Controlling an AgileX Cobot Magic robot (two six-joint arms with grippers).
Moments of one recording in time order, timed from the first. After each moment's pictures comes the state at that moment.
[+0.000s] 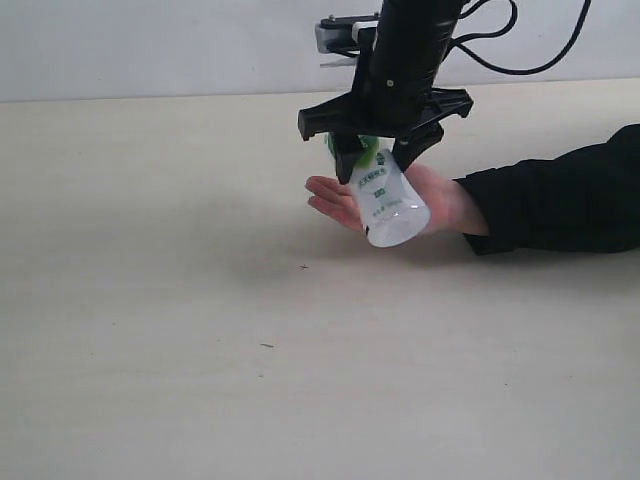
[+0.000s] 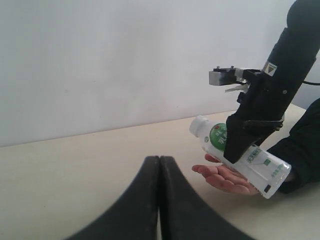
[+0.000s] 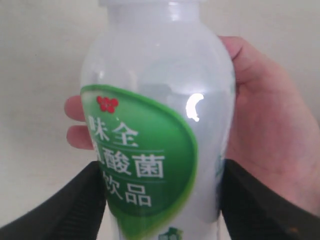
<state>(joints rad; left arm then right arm) -0.66 0.58 -0.15 -0.52 -0.33 0.41 0.50 2.07 -1.71 0.07 1.11 0.19</state>
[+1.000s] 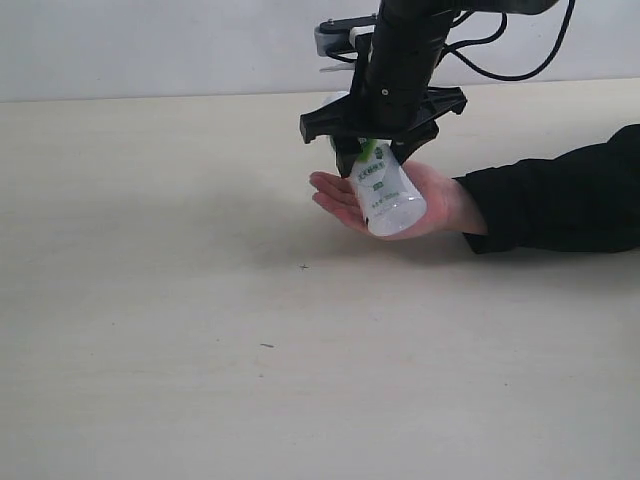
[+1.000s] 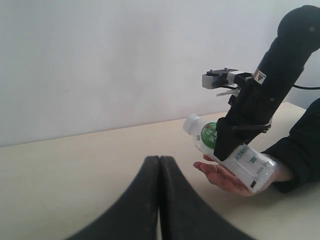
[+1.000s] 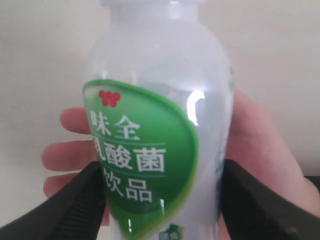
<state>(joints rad) -0.66 0.58 -0.15 -0.52 -0.33 0.41 0.50 2.11 -1.71 -0.01 1.01 0.22</state>
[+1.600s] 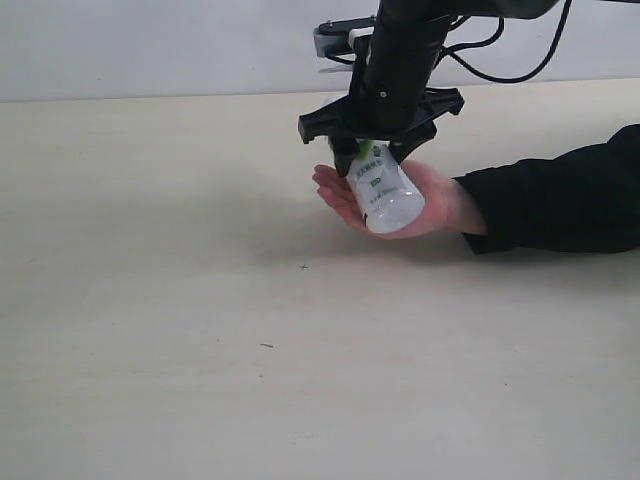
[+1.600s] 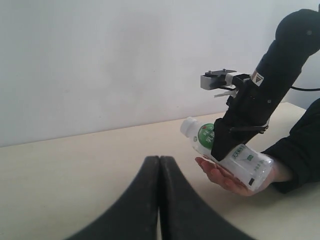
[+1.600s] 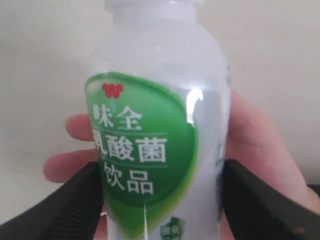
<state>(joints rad) -0.66 0.58 -0.15 -0.52 -0.33 0.41 0.50 2.12 -1.71 -0.02 0.98 0.22</state>
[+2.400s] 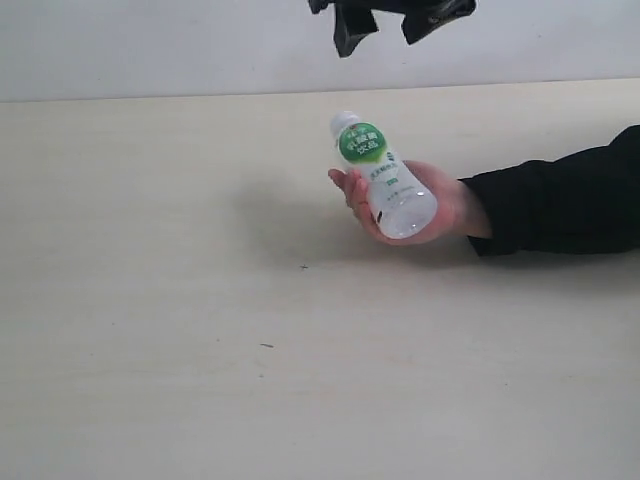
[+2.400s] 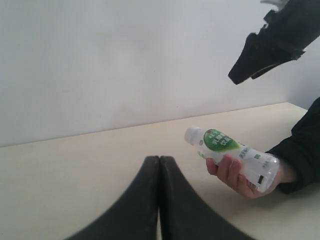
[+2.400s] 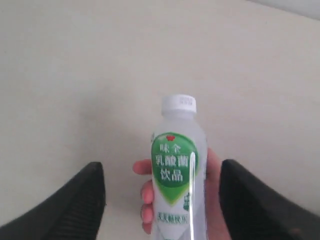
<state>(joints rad) -0.66 0.58 -0.15 -0.52 -0.33 0.41 0.50 1.82 -1.71 -0.02 0.96 0.15</state>
